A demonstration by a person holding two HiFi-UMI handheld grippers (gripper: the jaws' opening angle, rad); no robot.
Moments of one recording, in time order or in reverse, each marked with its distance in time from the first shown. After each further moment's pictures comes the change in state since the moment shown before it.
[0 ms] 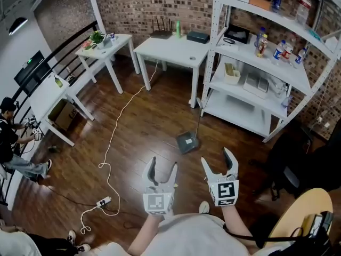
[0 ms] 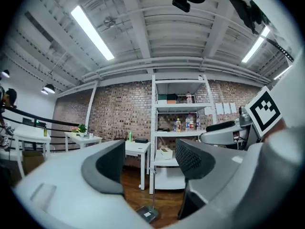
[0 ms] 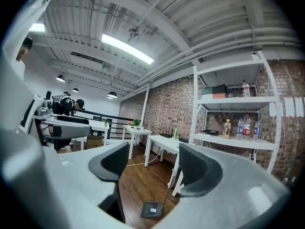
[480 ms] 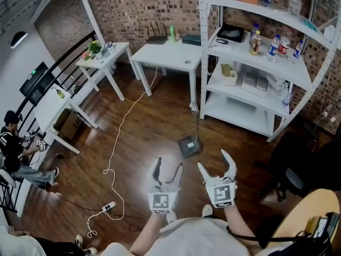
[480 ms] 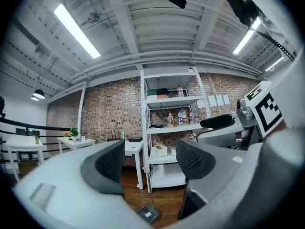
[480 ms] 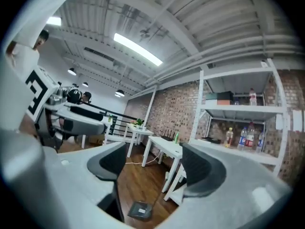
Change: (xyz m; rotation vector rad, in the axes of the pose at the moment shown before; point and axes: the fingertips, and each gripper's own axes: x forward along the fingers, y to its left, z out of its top) left arm 0.051 -0.072 -0.012 0.096 0.032 -0.058; right arm -0.006 -0.049 -0.010 -0.120 -0.037 0.059
